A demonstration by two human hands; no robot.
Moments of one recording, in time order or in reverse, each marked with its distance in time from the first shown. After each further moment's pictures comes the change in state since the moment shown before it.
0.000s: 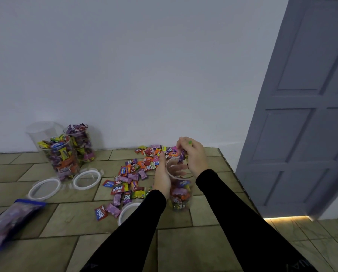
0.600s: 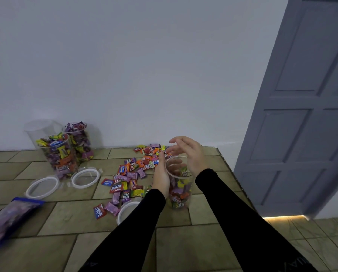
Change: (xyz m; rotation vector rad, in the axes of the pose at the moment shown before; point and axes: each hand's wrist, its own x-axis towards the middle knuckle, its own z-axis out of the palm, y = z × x) left_hand -0.009 0.002 0.002 0.006 -0.021 0.022; right_hand -0.005 -0.004 -0.001 0.074 -0.115 0.067
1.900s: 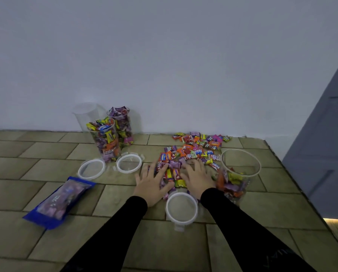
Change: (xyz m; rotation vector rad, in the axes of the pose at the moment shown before) left_hand -0.003 0.018 -0.203 1.813 -0.005 0.139; right_hand -0.006 0.133 0.097 -1.296 -0.377 0.191
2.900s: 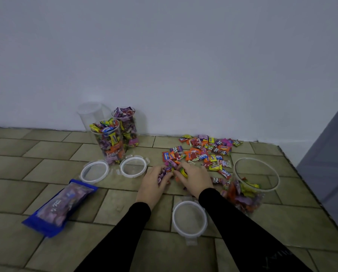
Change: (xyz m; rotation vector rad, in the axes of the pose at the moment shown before) left_hand 0.018 -0.003 -0.005 -0.624 0.385 0.044; right_hand 0.038 -0.020 0.001 0.124 0.239 -0.194
